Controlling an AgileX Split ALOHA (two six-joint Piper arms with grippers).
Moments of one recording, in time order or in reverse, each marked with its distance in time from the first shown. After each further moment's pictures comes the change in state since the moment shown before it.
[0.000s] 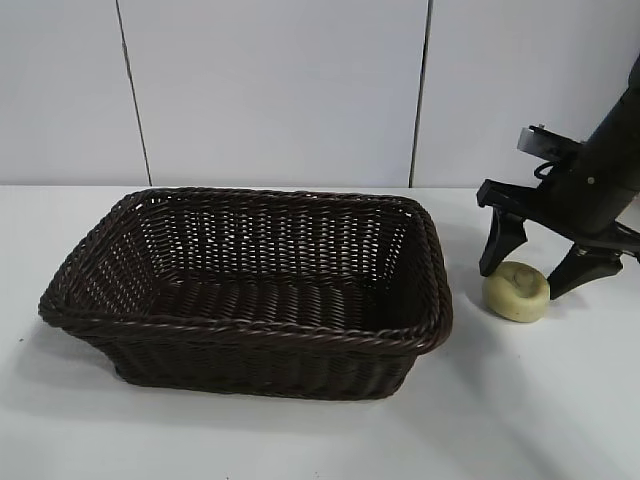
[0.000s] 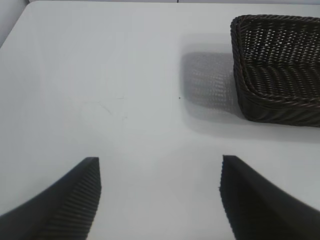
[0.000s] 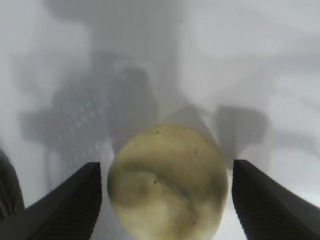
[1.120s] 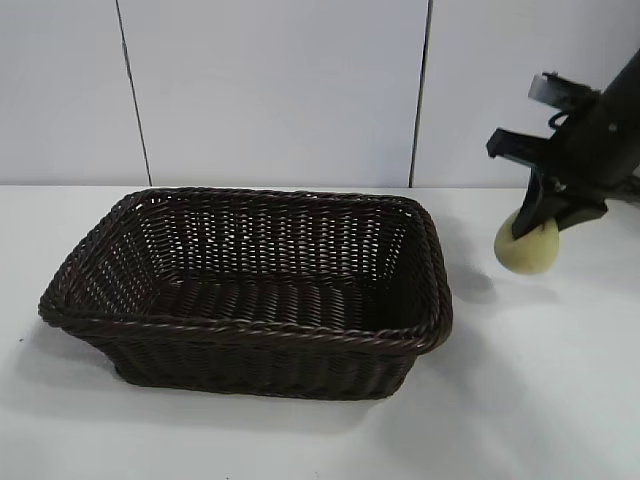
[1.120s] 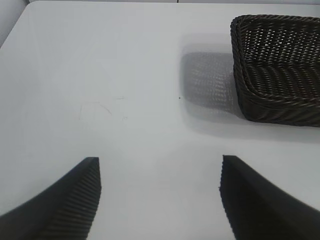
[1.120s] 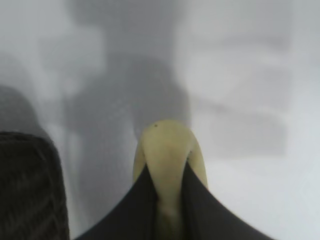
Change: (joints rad) left arm 0.000 0.000 0.000 0.000 0.000 0.000; right arm 0.000 -0.197 -0.002 0.000 0.088 -0.007
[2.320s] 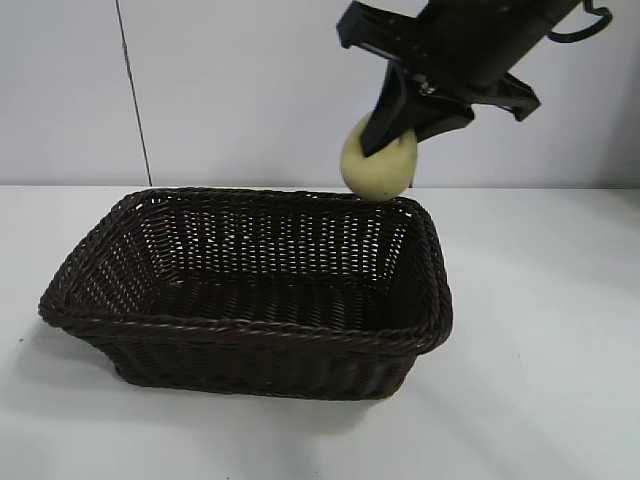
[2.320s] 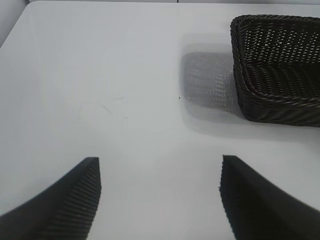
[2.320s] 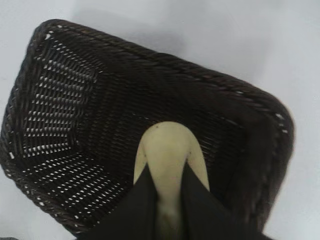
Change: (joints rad) left arm 0.000 0.000 0.000 0.000 0.000 -0.001; right arm 0.444 -0.168 0.000 0.041 -0.092 0.000
